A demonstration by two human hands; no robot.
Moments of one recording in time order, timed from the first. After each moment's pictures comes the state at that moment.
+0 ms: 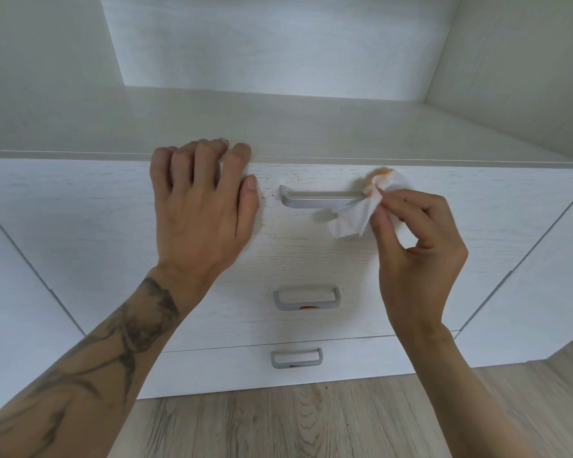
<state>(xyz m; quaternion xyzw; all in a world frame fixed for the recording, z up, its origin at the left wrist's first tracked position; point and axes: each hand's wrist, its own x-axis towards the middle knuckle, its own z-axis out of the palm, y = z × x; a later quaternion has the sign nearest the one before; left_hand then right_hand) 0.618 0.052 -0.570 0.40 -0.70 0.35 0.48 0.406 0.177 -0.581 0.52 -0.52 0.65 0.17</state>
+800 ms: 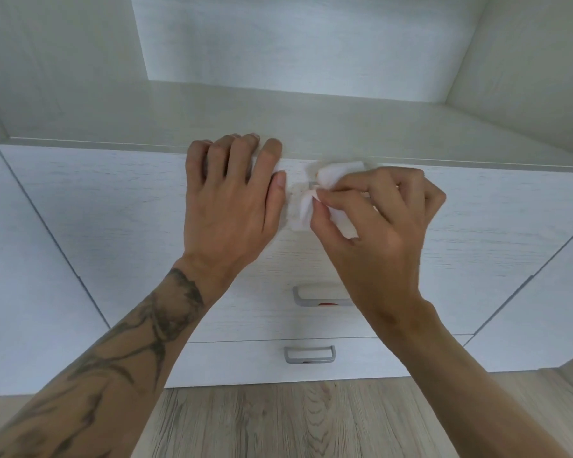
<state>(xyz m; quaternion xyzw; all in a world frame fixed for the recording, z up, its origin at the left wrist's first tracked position) 0.622 0.053 -0.568 0.40 -0.71 0.36 0.46 0.461 0.153 -0.560 0.58 -0.46 0.54 0.41</state>
